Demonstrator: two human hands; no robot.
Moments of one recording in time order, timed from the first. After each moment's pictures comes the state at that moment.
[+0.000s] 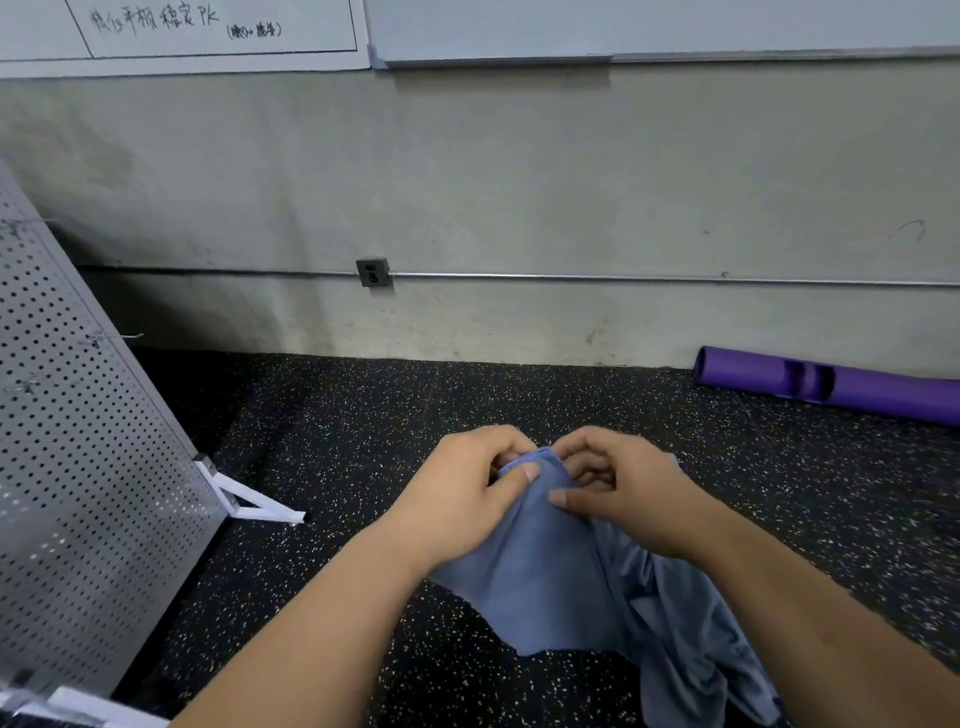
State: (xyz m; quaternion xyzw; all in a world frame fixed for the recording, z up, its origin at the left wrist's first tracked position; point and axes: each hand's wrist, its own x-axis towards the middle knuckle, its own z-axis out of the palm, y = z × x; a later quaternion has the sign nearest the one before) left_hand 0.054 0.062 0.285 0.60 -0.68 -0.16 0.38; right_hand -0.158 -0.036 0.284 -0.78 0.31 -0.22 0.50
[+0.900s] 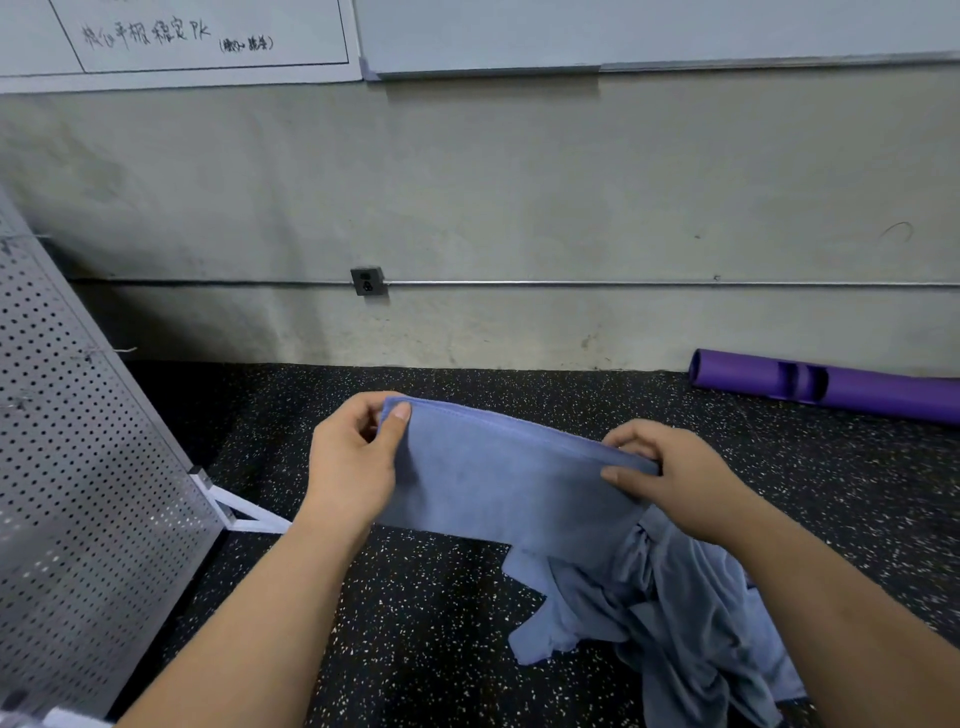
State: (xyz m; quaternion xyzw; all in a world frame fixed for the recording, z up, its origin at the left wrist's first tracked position) left_hand 0.120 0.066 0.282 0.67 -0.38 -0.15 0.62; right_hand -0.198 -0.074 0.273 -0.82 0.40 -0.24 0.34
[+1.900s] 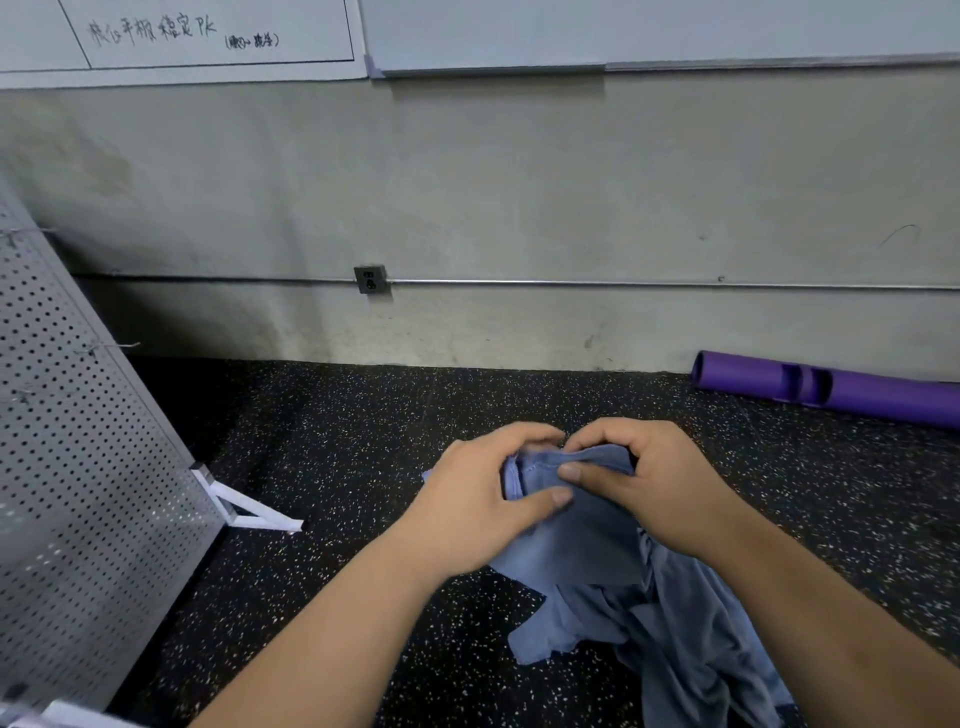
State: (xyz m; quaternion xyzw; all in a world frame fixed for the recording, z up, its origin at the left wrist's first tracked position) left_hand 0.040 0.065 0.295 0.59 -0.67 -0.20 0.40; right_hand -0.168 -0.030 0.311 -0.82 0.27 -0.31 0.40
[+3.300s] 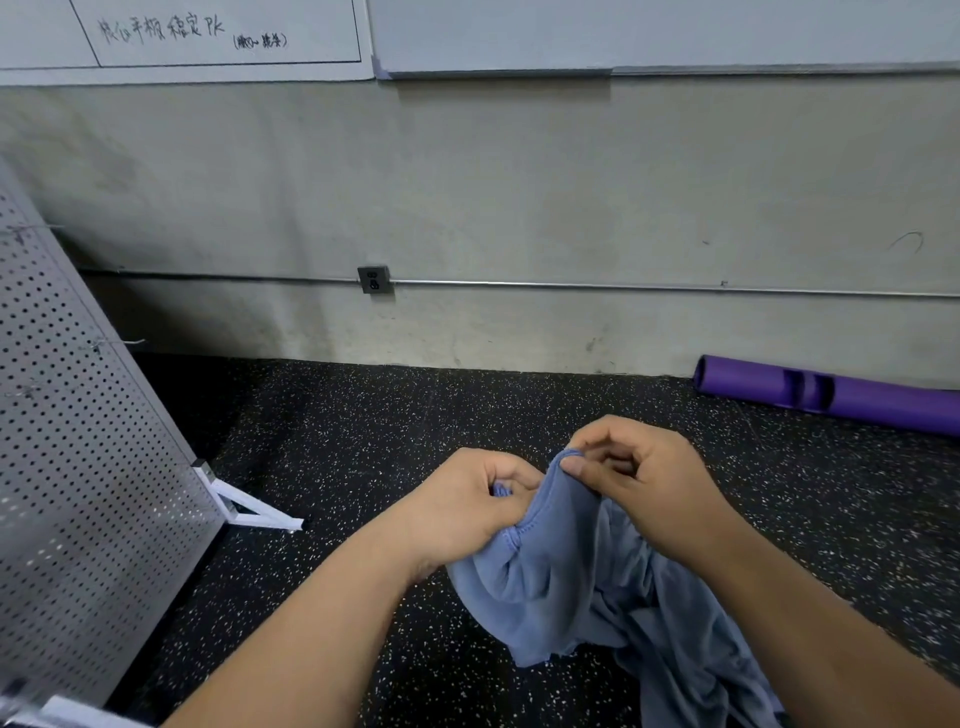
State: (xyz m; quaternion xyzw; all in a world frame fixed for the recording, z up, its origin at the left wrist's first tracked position) left_hand 0.052 0.065 0.289 0.55 -0.57 -0.45 0.41; right_hand -0.160 -0.026 0.299 -0.77 0.30 -0.37 0.43
